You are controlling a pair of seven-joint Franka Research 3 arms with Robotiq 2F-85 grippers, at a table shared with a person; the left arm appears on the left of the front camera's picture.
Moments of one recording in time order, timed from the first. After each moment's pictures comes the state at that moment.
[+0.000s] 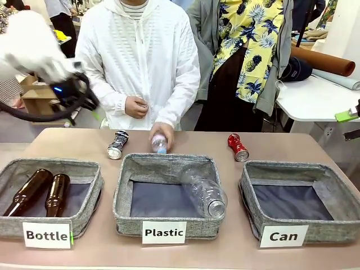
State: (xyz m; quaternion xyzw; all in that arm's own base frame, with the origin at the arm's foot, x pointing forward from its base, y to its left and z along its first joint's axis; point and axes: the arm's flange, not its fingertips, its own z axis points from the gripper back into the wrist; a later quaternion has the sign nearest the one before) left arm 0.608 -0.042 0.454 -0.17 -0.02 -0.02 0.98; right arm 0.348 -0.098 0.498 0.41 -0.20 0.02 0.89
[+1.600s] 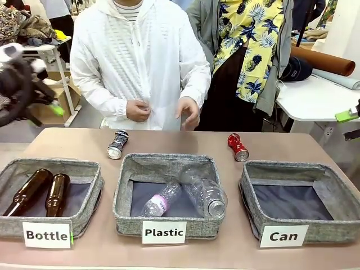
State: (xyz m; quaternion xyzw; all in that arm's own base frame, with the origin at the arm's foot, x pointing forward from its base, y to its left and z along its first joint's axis) left arm 0.532 0.025 0.478 -0.26 -0.03 -0.05 0.96; right arm 0.348 -0.098 0.498 0.41 -0.20 0.02 0.89
